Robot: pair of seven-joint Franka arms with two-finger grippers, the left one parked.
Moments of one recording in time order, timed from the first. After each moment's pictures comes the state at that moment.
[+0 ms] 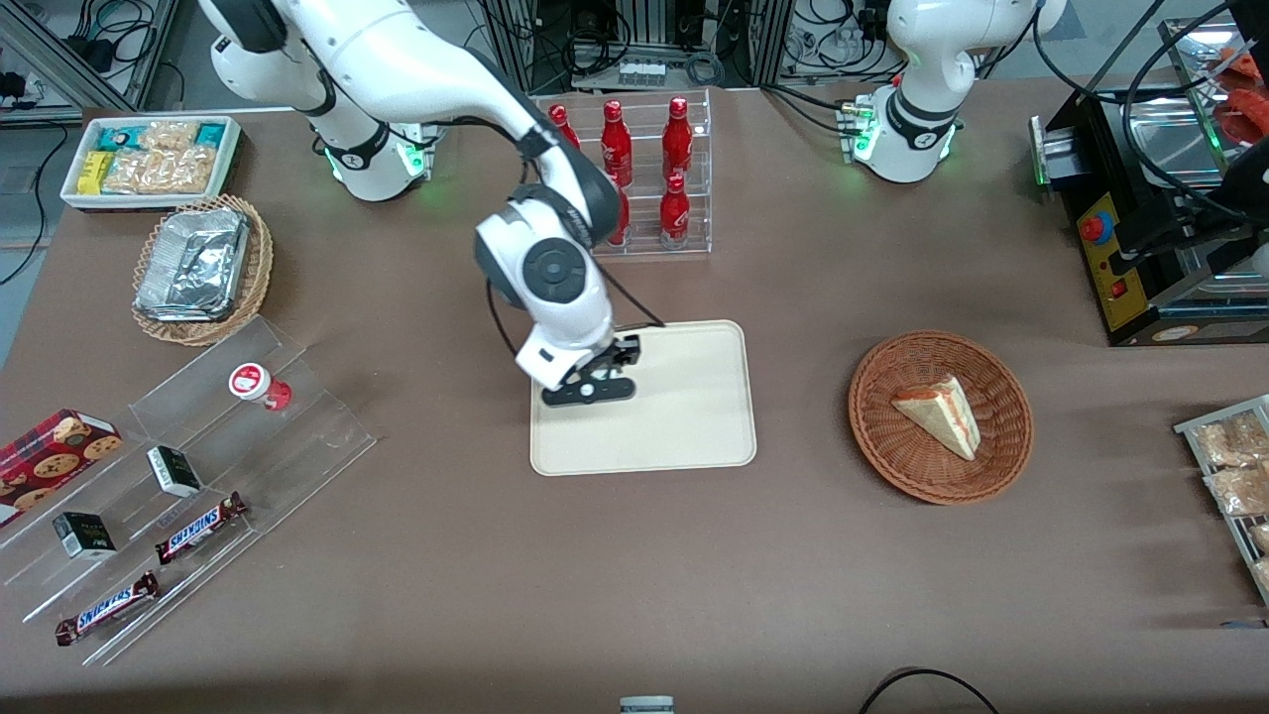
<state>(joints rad) 0.80 0.58 -0.07 -1.61 0.13 2.18 0.63</state>
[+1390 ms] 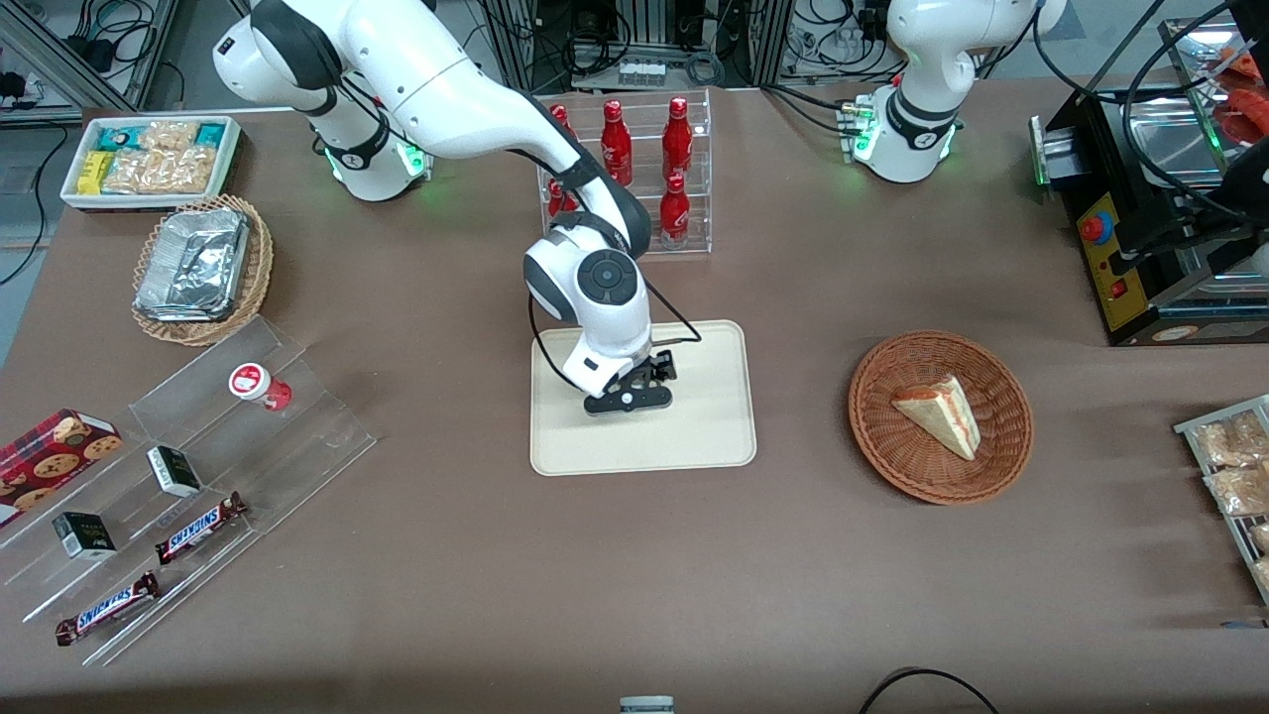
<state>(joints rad) 0.84 0.71 -0.08 -1.55 0.04 2.33 0.68</state>
